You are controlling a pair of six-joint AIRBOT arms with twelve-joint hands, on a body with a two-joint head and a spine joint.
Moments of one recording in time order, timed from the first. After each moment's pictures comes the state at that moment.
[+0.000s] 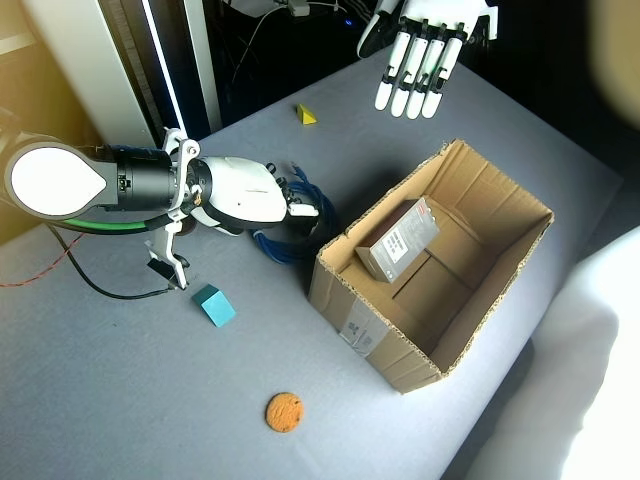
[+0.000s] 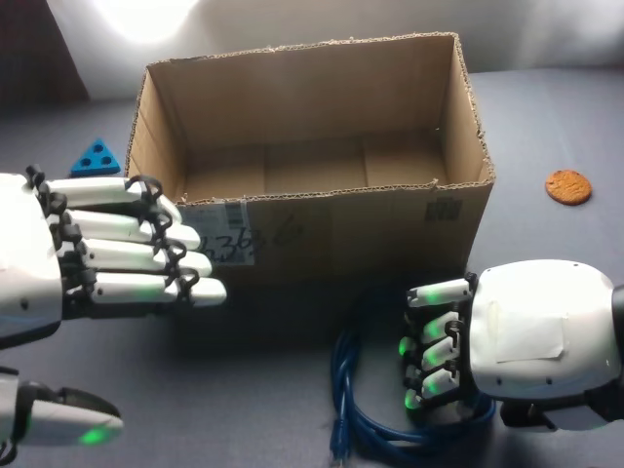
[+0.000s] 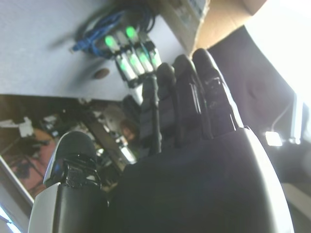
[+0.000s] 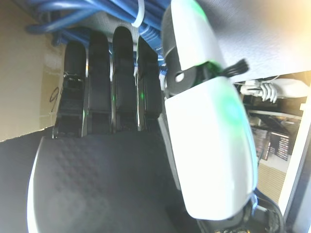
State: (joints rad) left arm 0.59 -0.52 0.85 0.79 -0.90 0.48; right arm -0.47 -1.01 0.99 -0.95 0.49 -0.50
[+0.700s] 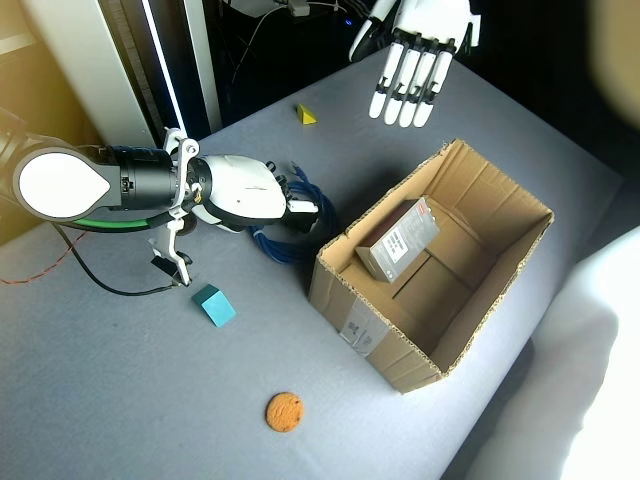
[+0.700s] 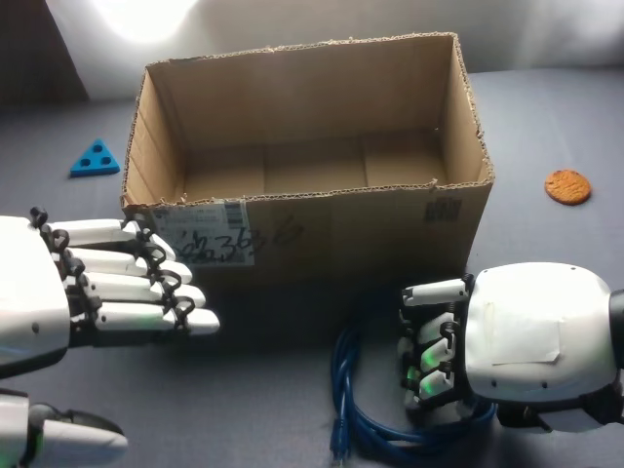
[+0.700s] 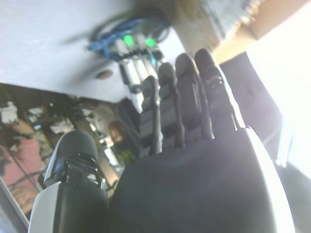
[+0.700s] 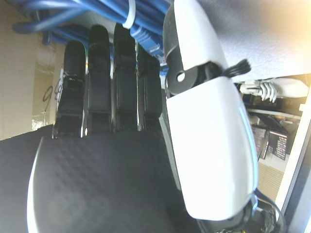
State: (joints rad) left arm 0.67 -0.53 0.82 0.70 -0.84 0.45; right arm -0.49 -1.02 0.99 -0.91 0.52 -0.54
